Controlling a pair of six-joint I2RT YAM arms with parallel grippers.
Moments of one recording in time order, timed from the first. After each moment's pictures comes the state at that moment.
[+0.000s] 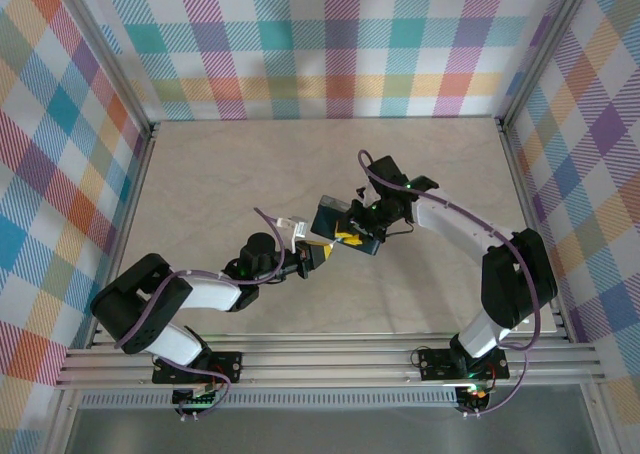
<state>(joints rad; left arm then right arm) -0.71 1.50 0.37 0.89 0.35 -0.60 0.55 1.61 1.22 -0.74 -0.61 0.84</state>
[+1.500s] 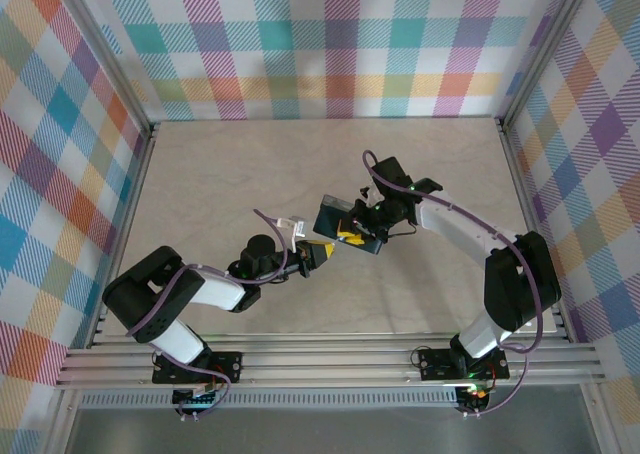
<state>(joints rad) -0.71 1.58 0.36 1.04 0.36 -0.67 0.54 1.59 1.18 -0.71 -0.61 0.86</state>
